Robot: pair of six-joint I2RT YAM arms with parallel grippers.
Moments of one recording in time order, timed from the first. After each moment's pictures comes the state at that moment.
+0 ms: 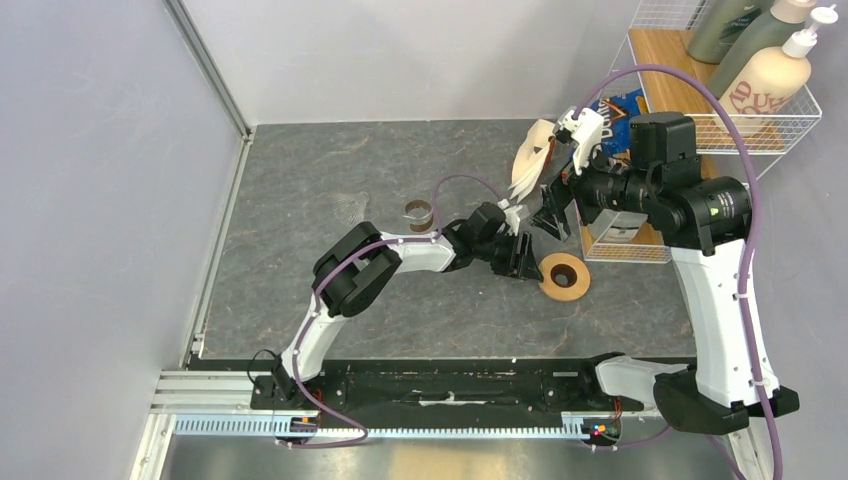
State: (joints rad) left arm -0.92 2.22 1.46 0.18 0.52 -0.73; right arm 0.27 1.23 1.85 -1.27 -0.50 -0.33
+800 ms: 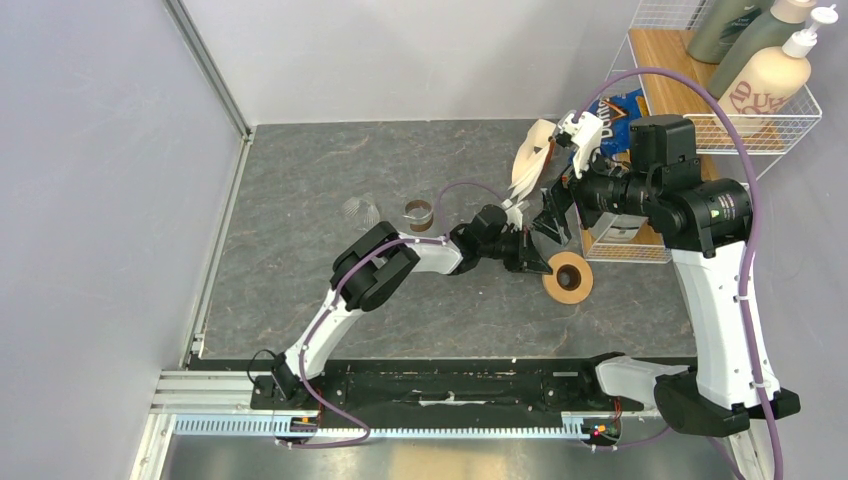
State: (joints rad) left arm -0.91 2.39 1.53 0.48 0.58 -0.98; right arm 0.27 1.22 1.84 -1.28 -0.52 -0.33
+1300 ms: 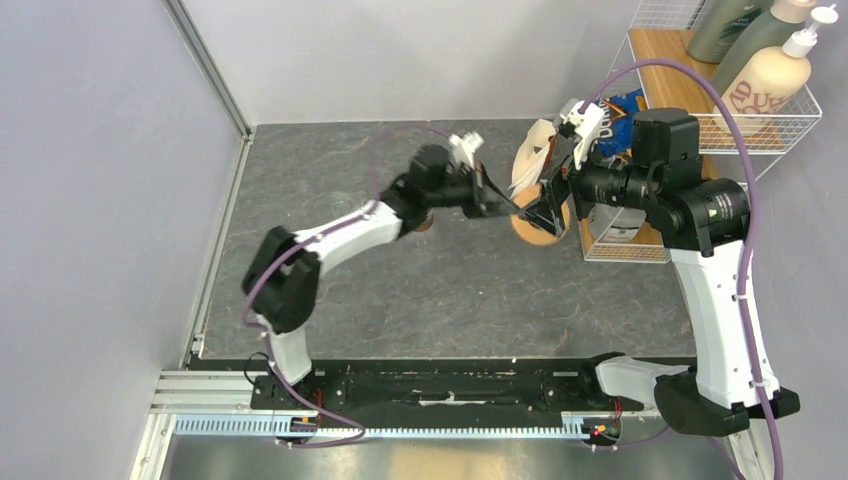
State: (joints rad) left arm -0.77 1.91 1.41 0.24 0.61 -0.98; right arm 0.27 1.21 1.82 -1.17 -0.60 -0.30
